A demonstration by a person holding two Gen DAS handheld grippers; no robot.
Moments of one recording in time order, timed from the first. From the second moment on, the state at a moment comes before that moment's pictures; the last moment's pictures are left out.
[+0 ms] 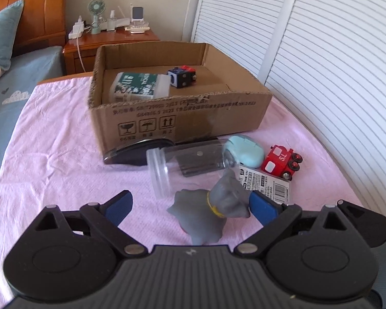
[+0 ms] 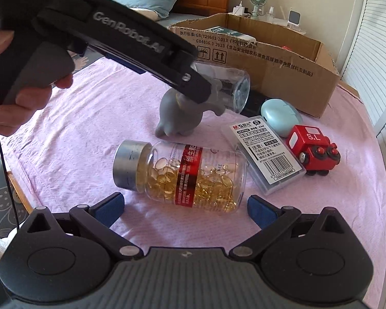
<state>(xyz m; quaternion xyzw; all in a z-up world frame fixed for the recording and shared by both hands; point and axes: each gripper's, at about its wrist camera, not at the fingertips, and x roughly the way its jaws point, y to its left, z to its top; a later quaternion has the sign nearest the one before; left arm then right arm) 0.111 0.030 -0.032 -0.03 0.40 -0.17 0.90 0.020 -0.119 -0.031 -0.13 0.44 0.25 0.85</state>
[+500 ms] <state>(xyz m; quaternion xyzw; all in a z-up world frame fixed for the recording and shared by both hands) 0.073 0.113 -0.033 -0.04 0.40 -0.07 0.91 0.010 -0.125 -0.031 -0.13 0.43 0.25 0.86</state>
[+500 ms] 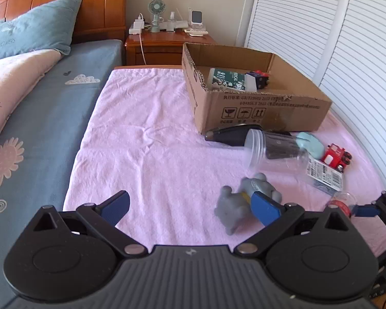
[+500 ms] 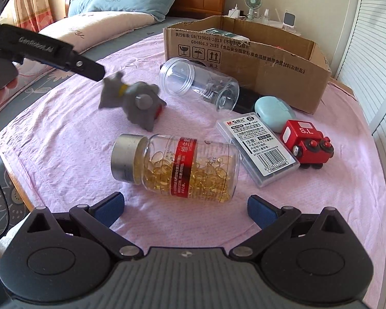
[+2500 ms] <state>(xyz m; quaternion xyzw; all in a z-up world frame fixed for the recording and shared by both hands) 0.082 0.070 -0.075 0.00 0.41 -0.08 0.91 0.016 -0.100 -0.017 -0.12 0.43 0.23 0.86</state>
